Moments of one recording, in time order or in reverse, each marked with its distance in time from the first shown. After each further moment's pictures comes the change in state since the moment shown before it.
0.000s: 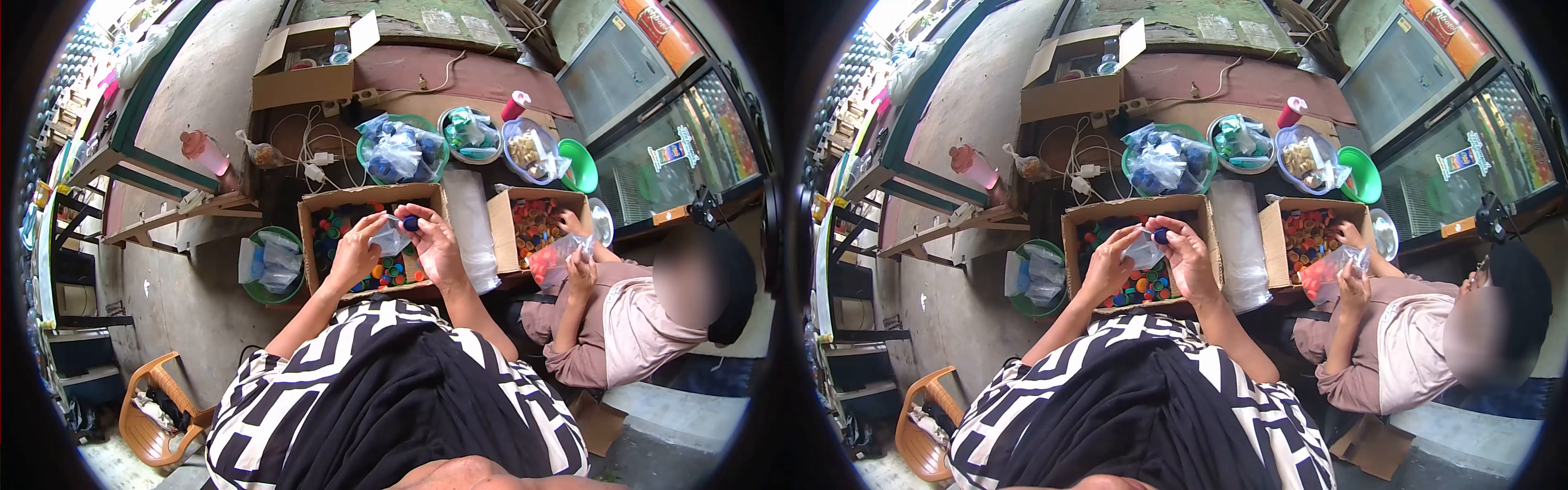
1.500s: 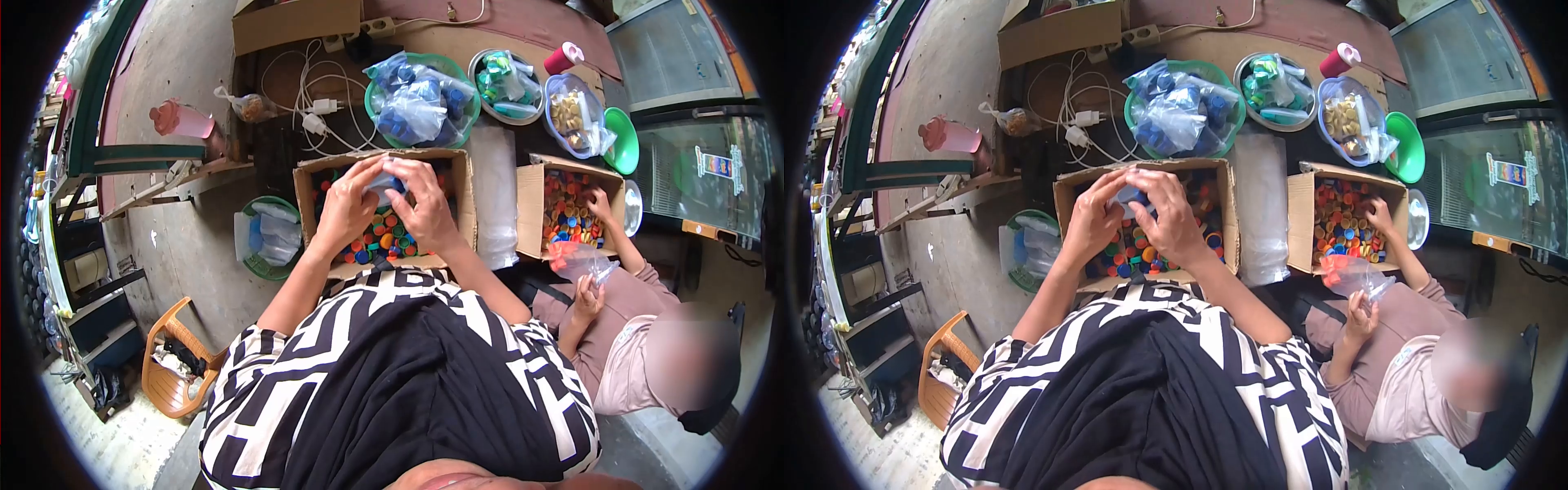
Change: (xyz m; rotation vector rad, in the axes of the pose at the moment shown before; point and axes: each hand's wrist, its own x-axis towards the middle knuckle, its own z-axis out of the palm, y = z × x) left_hand 0.075 -0.017 -0.026 -0.142 -0.057 -0.197; right_hand 0.086 0.008 0.003 -1.284 -0.203 -0.455
